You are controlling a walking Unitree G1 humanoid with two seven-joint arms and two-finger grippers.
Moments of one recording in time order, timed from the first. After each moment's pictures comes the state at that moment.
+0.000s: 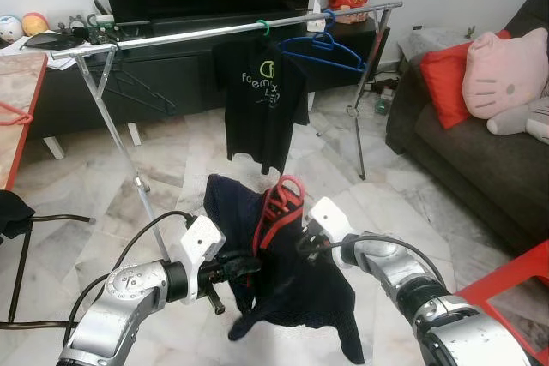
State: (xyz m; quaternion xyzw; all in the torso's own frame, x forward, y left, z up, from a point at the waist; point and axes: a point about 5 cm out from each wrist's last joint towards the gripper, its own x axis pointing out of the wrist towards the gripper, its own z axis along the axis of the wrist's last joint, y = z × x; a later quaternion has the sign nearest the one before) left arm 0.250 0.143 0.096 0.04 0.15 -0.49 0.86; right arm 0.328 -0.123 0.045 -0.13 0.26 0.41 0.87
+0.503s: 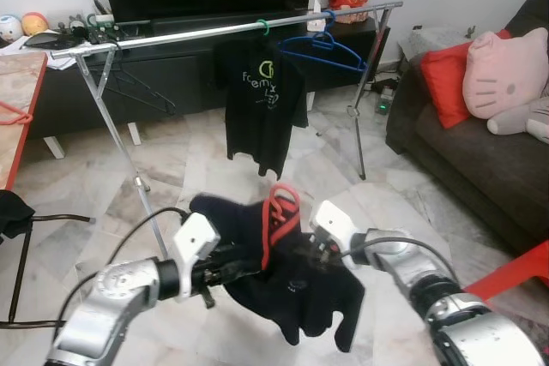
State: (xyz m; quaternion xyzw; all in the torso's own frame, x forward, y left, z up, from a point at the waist) left arm 0.251 0.165 0.116 0.06 0.13 -0.49 0.86; right arm 0.317 -0.152 0.052 -0.22 0.26 0.54 0.77
